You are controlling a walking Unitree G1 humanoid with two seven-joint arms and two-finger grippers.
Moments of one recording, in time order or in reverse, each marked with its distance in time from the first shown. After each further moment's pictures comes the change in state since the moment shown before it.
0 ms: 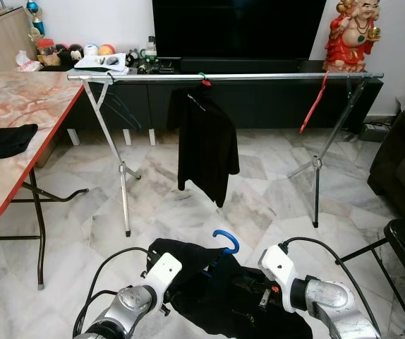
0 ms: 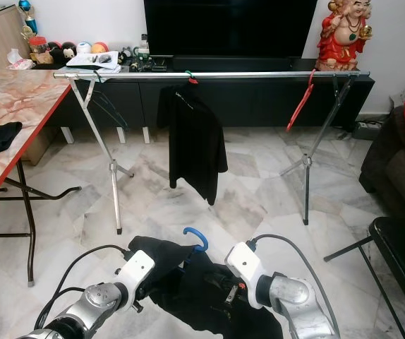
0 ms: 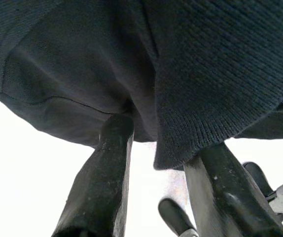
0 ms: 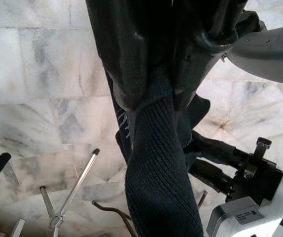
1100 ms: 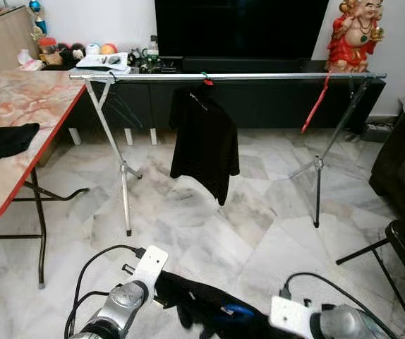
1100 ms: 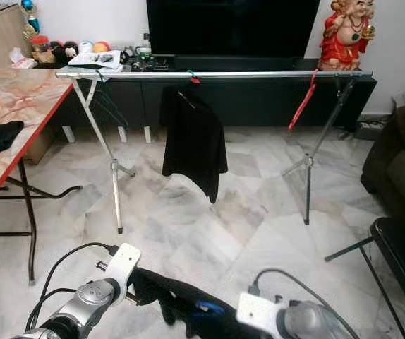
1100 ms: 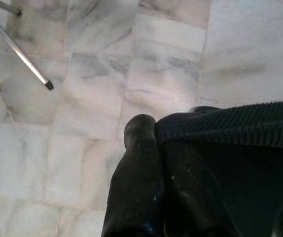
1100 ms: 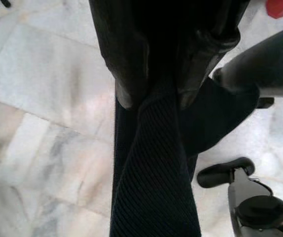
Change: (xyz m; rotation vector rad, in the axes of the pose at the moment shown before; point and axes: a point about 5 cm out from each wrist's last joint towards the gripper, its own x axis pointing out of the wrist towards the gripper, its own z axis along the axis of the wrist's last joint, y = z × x) left arm -0.004 0.018 -0.002 -0.084 -0.016 0.195; right arm -0.033 0.000 -0.067 -0.367 0.558 0.067
